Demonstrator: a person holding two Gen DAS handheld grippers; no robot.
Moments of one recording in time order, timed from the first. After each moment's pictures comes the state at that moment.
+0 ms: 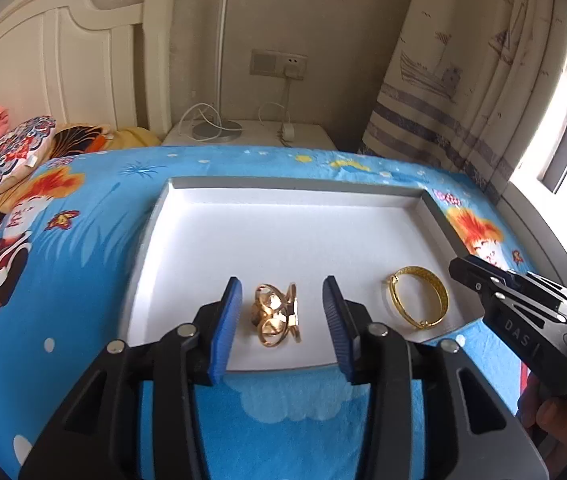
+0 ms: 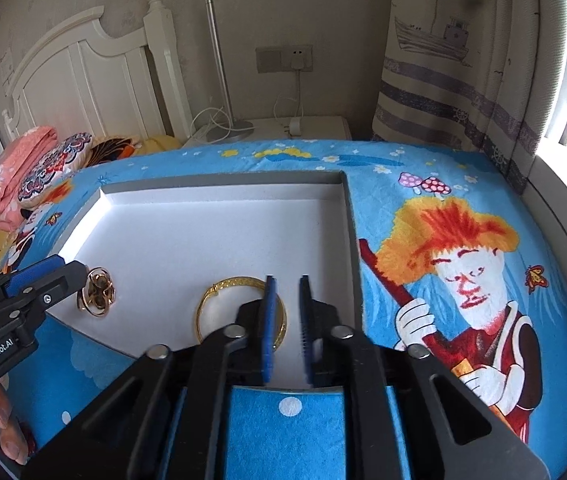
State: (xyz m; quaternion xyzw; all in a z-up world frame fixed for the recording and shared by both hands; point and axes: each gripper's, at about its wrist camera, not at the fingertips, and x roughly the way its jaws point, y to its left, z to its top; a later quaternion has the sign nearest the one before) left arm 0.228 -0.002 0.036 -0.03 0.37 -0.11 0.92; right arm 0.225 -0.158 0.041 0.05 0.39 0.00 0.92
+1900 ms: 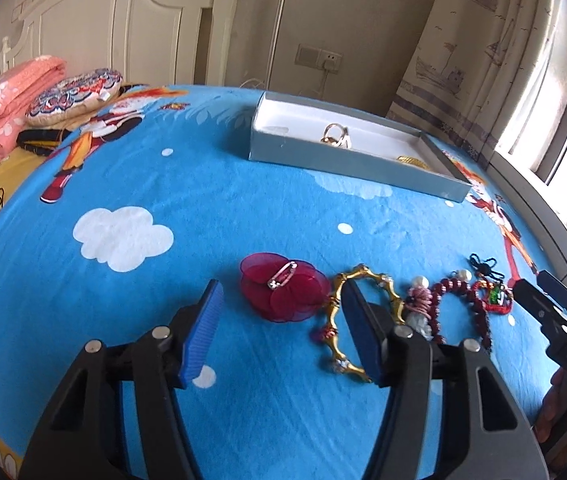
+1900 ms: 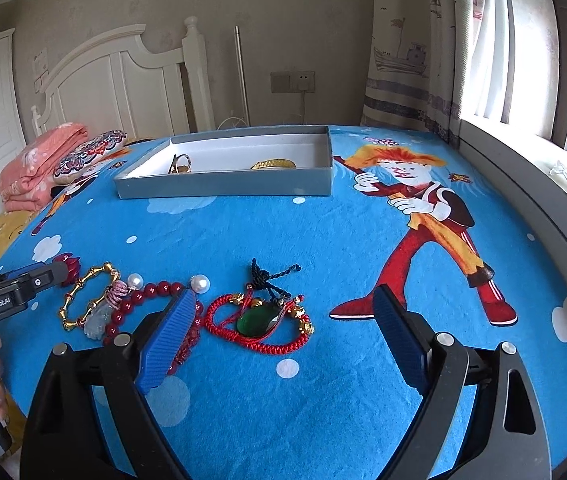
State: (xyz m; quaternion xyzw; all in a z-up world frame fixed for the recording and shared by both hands) left arm 0.041 0.071 -0.005 -0.07 0.38 -0.07 0.92; right arm 0.013 -0.144 0.029 0.04 0.34 0.01 0.94
